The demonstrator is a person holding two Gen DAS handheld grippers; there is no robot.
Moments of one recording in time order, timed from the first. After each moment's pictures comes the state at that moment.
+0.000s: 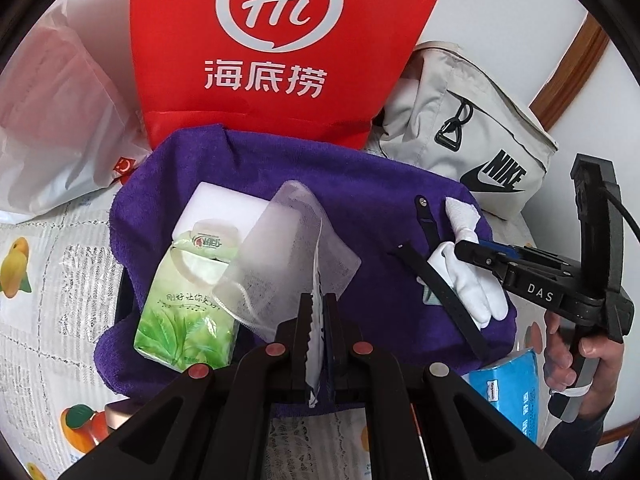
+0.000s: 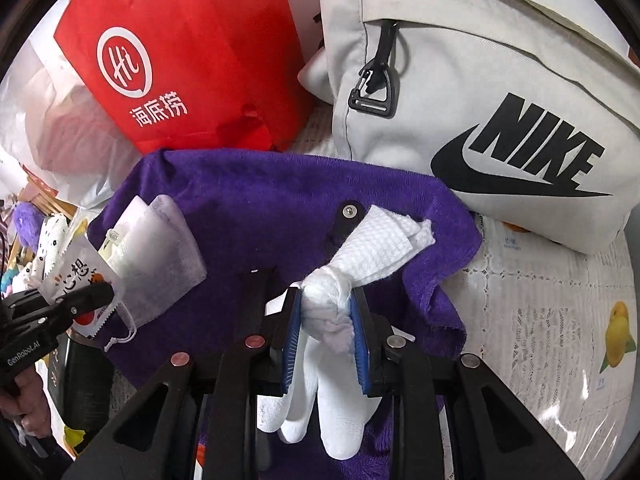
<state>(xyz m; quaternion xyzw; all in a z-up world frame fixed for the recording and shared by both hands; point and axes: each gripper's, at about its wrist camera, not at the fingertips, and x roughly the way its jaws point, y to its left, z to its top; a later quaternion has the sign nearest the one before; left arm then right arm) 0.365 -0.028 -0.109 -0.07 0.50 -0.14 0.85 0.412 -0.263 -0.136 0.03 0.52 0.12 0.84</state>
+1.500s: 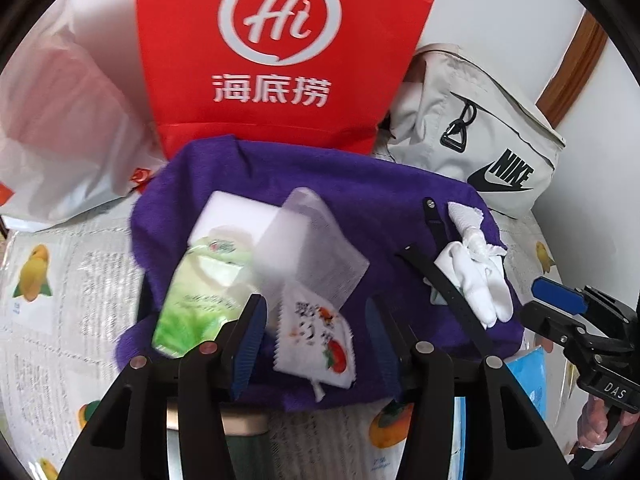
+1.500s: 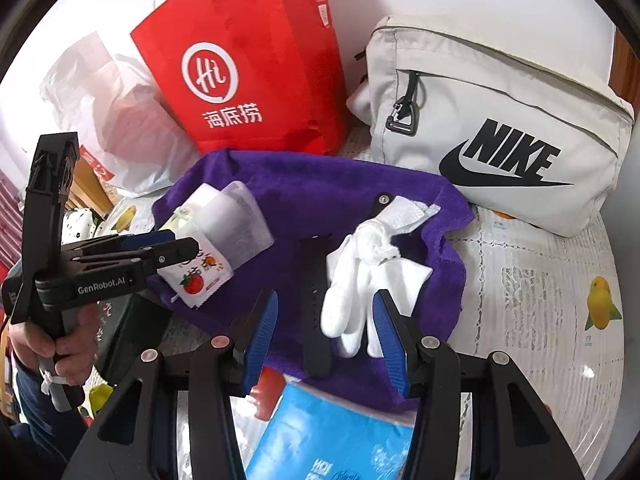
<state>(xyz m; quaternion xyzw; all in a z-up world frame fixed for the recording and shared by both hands) 0.357 -0.024 -0.096 -0.05 0.50 -0.11 0.86 0.333 -0.254 -0.085 0.03 0.48 0.15 0.86</state>
